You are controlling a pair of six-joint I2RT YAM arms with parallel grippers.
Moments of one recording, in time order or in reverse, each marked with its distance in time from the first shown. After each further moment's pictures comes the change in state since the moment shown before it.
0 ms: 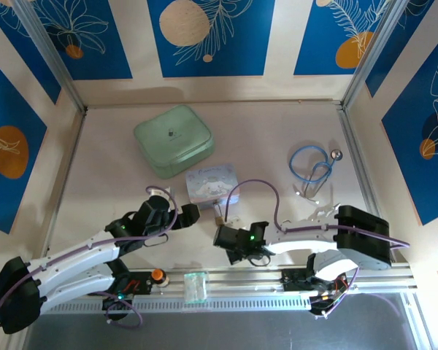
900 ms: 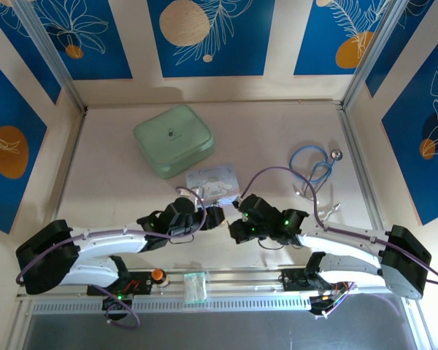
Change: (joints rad) left arm -0.185 0.363 0.064 0.452 0.027 -0.050; right arm -0.287 -0.326 -0.097 0.193 -0.304 -0.171
